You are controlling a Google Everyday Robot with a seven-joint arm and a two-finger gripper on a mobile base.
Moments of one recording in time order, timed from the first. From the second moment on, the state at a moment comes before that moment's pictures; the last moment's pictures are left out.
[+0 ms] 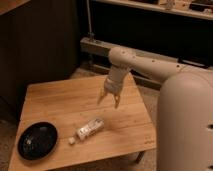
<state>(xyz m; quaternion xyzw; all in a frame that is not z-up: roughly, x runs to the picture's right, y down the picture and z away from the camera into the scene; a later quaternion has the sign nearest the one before) 0.014 0.079 0.746 -0.44 0.26 0.66 0.54</state>
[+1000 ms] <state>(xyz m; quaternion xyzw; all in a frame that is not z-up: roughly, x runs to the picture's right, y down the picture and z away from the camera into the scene) 0.013 0.102 0.737 -0.50 0.28 0.67 0.48</state>
